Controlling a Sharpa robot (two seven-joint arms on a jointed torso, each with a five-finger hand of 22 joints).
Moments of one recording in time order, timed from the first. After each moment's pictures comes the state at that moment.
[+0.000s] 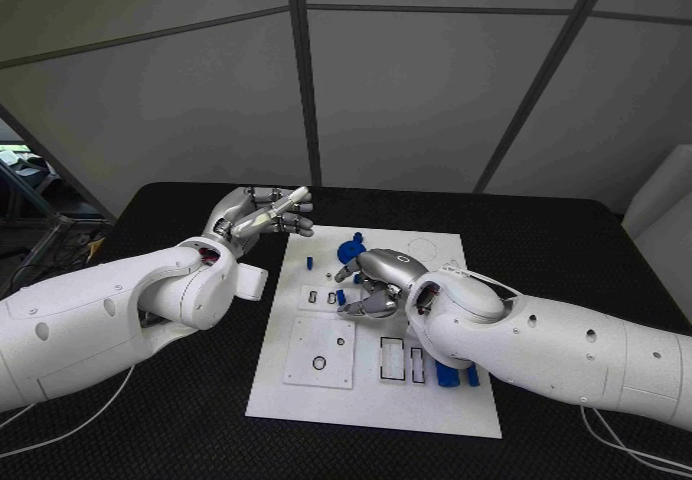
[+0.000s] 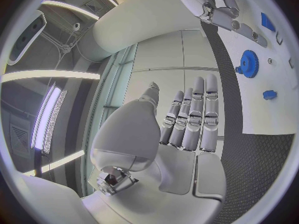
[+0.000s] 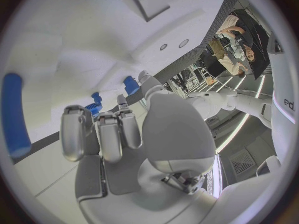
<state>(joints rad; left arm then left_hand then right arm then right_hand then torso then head) 1.13 -0.94 0.08 1.61 -0.16 -0.40 0.39 1.31 0.02 0.04 0.15 0.05 0.94 0.22 0.10 0.07 1.01 0.16 0.12 0.07 1.17 0.10 0.17 0.34 0.18 1.00 0.20 0.47 0.21 1.12 -0.56 -0.02 1.52 -1.52 -0.34 -0.23 1.32 -0.13 0.12 0.10 0.19 0.84 0.18 0.07 0.07 1.46 0.09 1.47 1.31 1.47 0.02 1.57 1.31 0.04 1.43 0.13 1.47 1.31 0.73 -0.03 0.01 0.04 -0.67</state>
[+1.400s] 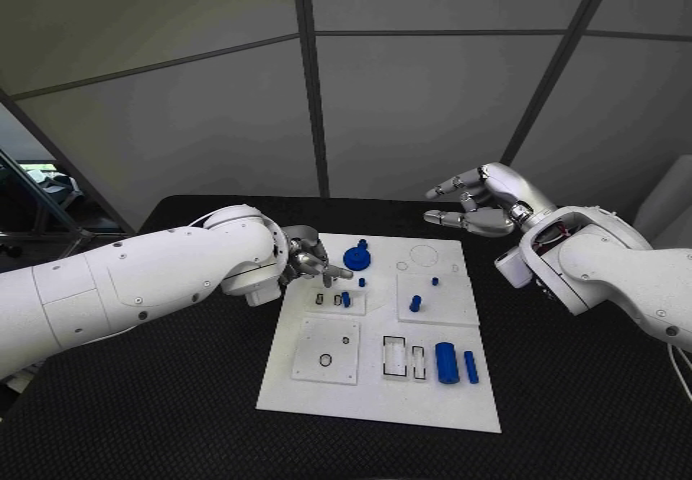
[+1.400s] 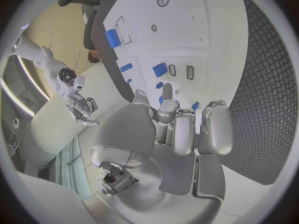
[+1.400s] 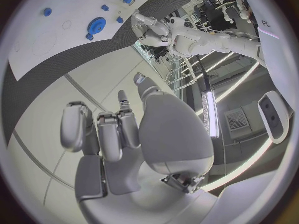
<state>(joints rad) 1.29 -0.72 -0.03 1.46 -0.99 0.06 -0.55 1.17 0.07 -0.23 0.29 0.05 0.98 0.07 0.53 0.47 1.29 0.00 1.20 1.09 1.47 -0.06 1.48 1.31 0.06 1.41 0.05 1.41 1.28 1.22 -0.90 0.08 1.62 -1.02 -0.47 0.04 1.36 -0.10 0.11 0.11 0.31 0.93 0.16 0.11 0.08 1.46 0.09 1.43 1.31 1.46 0.01 1.55 1.31 0.05 1.37 0.12 1.41 1.27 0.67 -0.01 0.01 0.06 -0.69</state>
